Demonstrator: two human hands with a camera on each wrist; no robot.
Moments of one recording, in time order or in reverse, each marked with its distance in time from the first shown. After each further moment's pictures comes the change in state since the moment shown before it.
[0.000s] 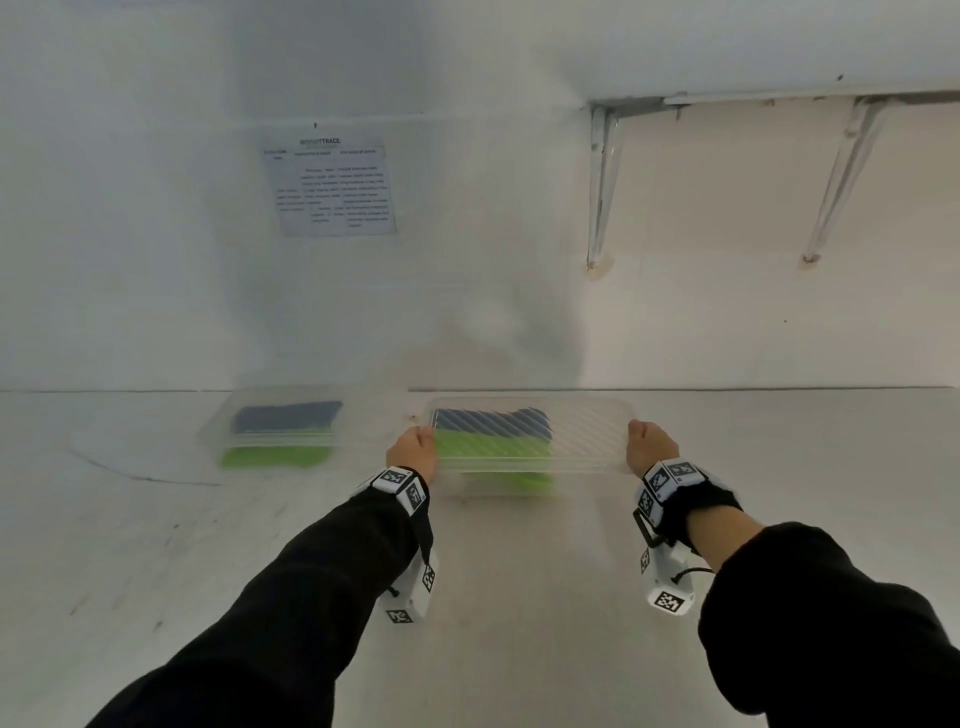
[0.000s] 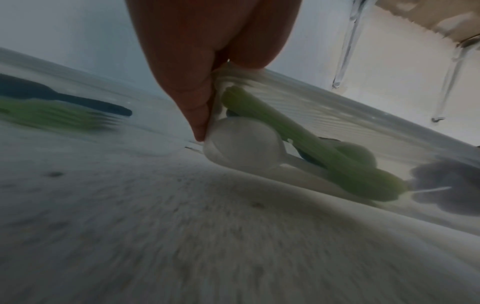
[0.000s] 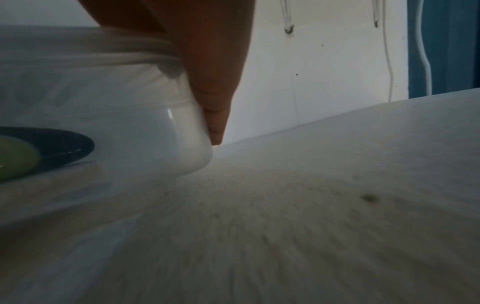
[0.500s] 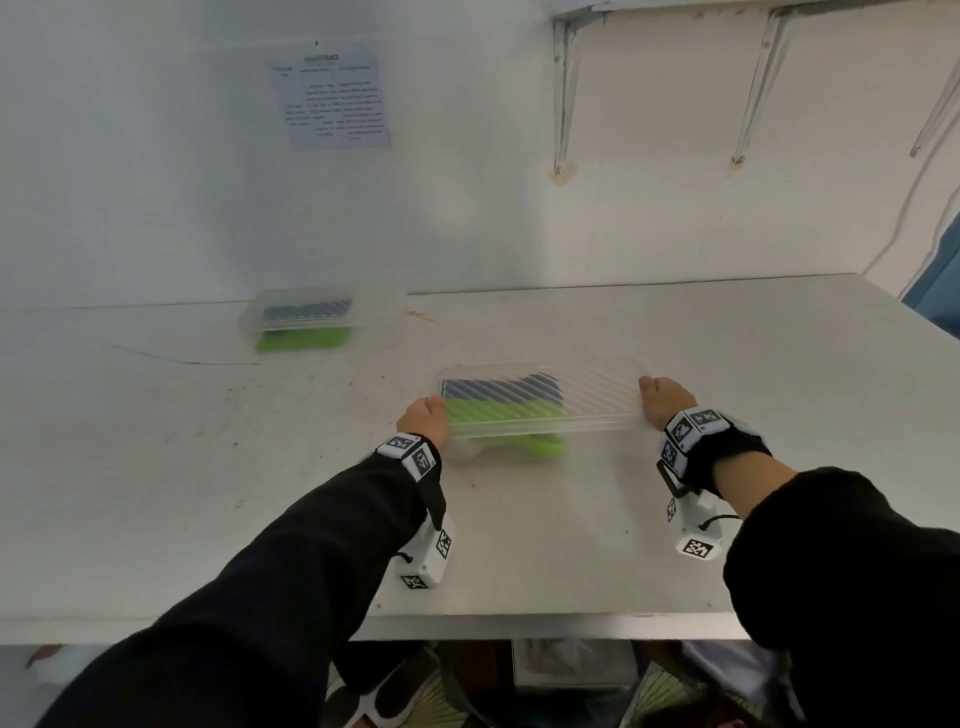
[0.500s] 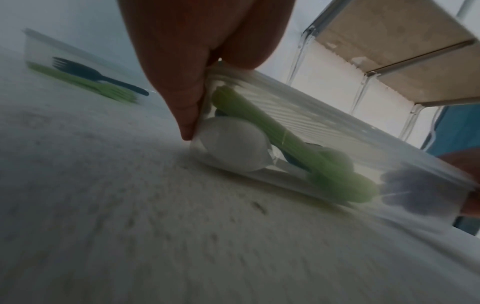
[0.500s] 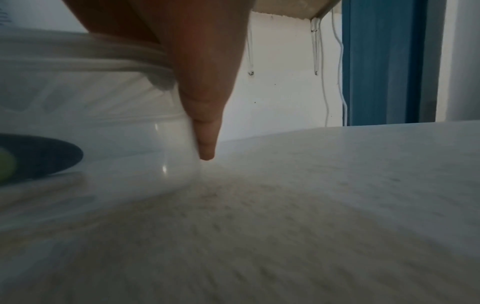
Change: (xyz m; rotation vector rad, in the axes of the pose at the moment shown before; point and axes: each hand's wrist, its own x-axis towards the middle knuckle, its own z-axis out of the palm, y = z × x) left_hand -0.180 -0.043 -0.004 -0.054 -0.082 -0.059; right_hand -0.158 0.090 -0.054 -0.126 -0.051 0.019
